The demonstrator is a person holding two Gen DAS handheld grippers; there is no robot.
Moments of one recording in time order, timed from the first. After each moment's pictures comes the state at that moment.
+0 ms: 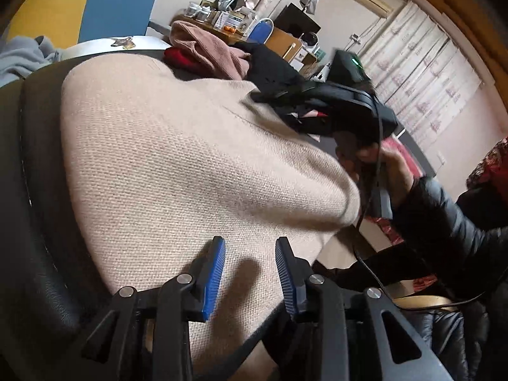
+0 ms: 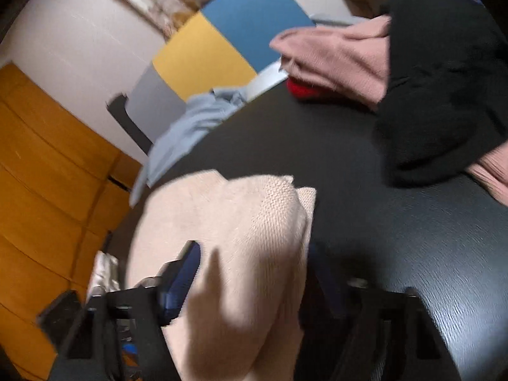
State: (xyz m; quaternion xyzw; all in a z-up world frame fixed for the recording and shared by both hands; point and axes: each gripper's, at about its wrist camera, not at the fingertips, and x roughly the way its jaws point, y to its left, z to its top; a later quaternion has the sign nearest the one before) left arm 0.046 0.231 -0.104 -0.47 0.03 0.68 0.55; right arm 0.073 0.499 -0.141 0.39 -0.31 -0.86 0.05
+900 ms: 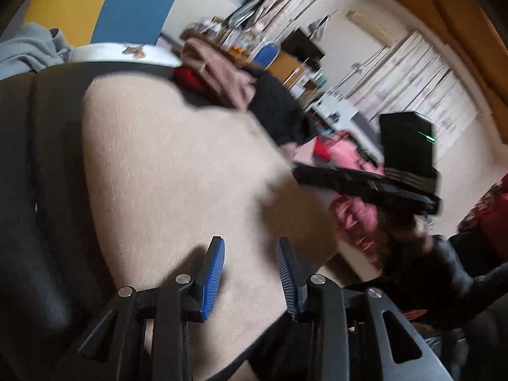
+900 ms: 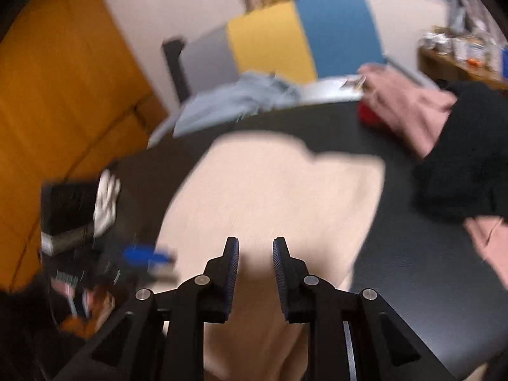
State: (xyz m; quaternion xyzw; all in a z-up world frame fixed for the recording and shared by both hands) left arm 0.044 0.221 -0.115 -0.47 -0.03 0.70 0.54; right arm 0.129 0.418 -0.096 0.41 -0.13 -0.90 0.12
